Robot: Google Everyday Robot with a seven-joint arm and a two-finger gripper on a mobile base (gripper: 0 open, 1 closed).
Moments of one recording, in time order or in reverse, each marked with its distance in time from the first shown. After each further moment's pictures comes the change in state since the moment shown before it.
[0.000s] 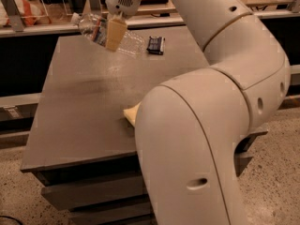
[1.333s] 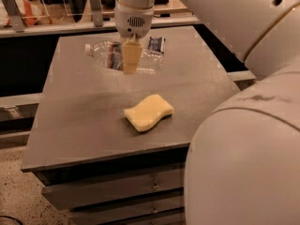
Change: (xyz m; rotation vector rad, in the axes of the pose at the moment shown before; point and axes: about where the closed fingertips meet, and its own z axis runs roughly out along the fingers) arm 0.045 0.076 0.003 -0.047 0.205 -0.059
